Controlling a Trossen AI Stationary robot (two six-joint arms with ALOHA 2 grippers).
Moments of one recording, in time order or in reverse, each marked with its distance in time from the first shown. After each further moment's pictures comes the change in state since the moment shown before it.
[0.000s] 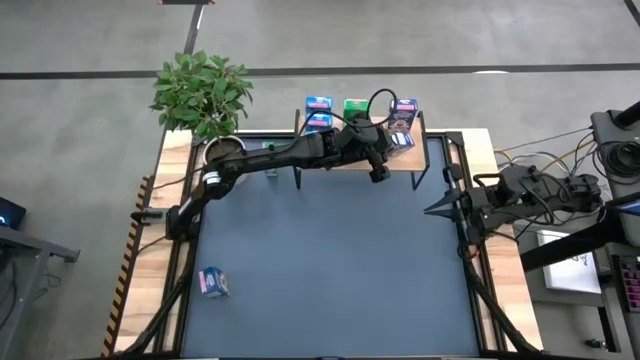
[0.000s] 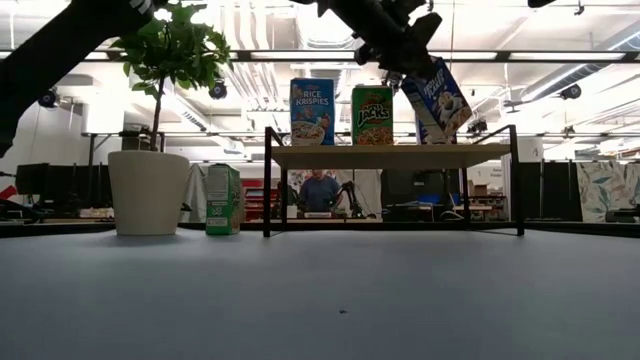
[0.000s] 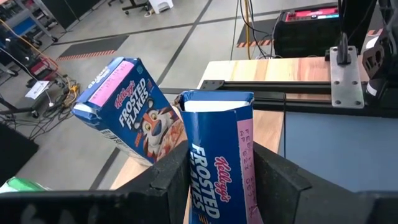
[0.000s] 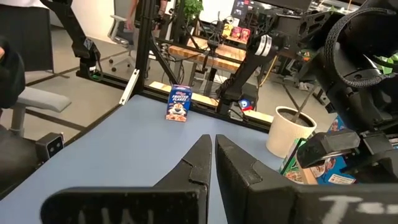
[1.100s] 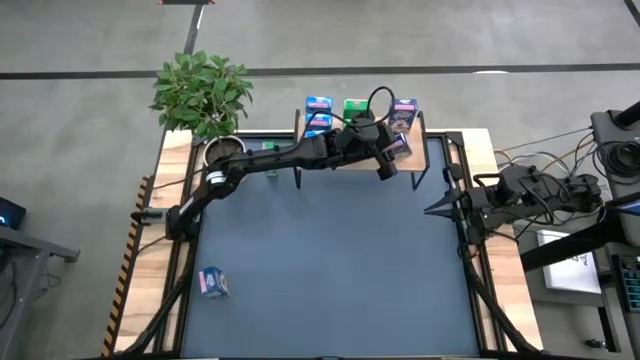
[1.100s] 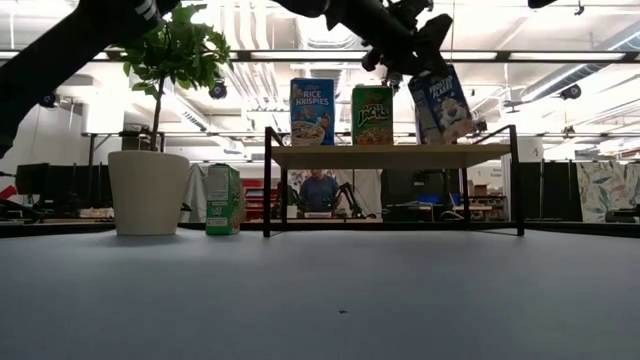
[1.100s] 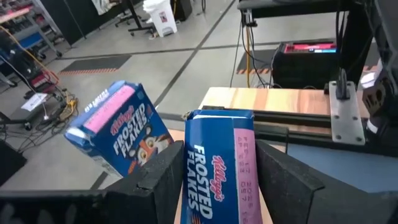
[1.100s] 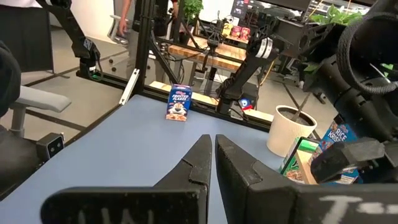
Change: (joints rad) left arm 0.015 0.034 -0.013 0.161 0.024 -0.028; right arm 0.000 0.000 0.000 -0.002 0.001 0.006
